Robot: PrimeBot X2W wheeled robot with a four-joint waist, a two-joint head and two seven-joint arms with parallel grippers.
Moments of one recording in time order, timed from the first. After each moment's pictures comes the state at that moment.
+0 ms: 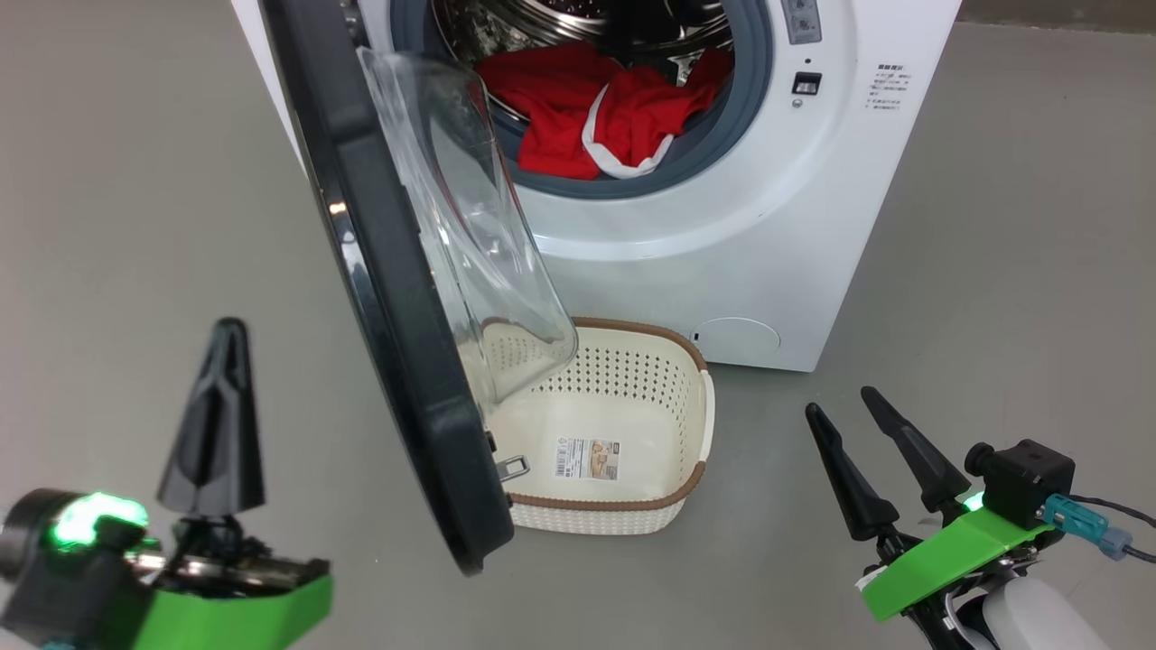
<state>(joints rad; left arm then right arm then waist) -0.09 0.07 -0.03 -0.24 -0.21 -0.13 -0.25 -0.20 -0.28 0.29 0.23 0.56 0.13 -0.25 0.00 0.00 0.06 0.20</state>
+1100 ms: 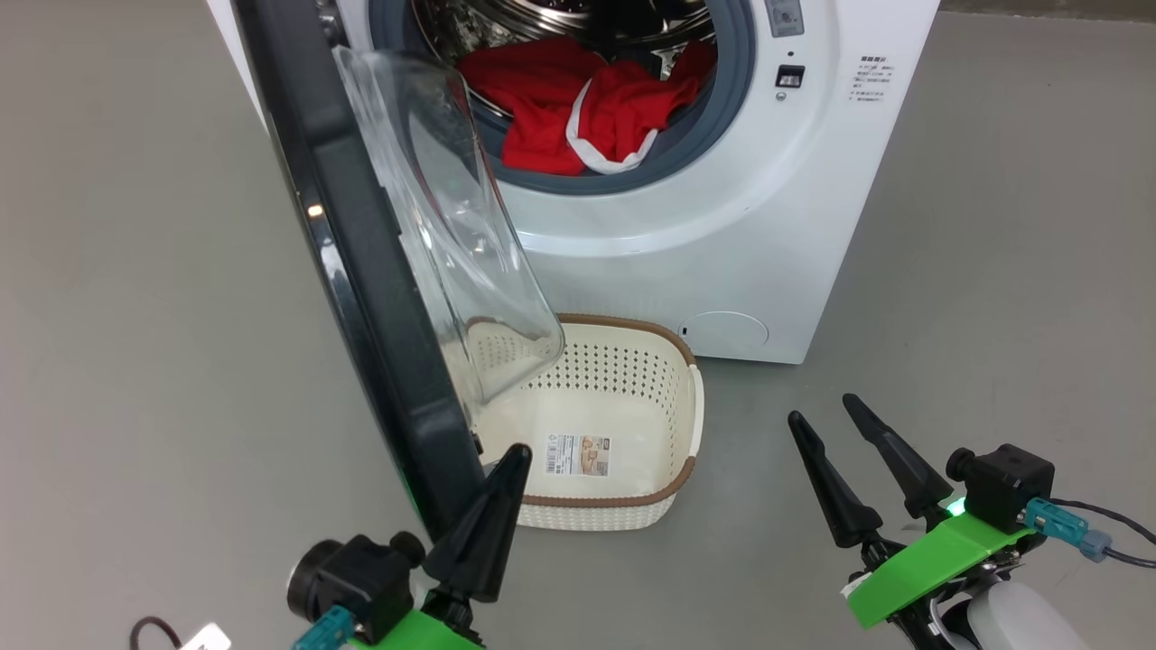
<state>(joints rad) -0.09 0.05 -0.45 -0.04 -0.35 -0.11 -0.16 -0.20 -0.27 0.31 0.25 0.56 0.13 -0.25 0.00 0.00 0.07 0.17</state>
